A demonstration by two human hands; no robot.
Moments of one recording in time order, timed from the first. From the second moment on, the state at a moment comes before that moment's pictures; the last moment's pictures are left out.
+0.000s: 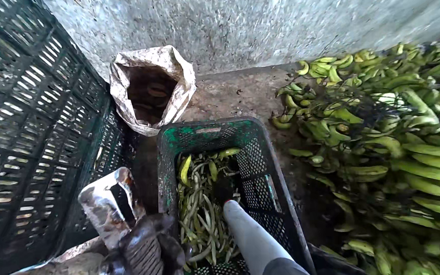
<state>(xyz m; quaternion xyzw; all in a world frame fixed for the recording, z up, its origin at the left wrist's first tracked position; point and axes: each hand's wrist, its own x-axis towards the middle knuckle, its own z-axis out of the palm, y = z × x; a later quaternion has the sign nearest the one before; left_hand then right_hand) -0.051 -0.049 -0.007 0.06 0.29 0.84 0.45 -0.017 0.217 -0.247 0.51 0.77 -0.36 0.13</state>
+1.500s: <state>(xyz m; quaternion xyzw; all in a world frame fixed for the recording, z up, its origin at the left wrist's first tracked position) 0.071 0.003 0.033 0.27 0.67 0.58 0.39 0.141 0.217 0.062 0.14 0.48 -0.80 -0.32</state>
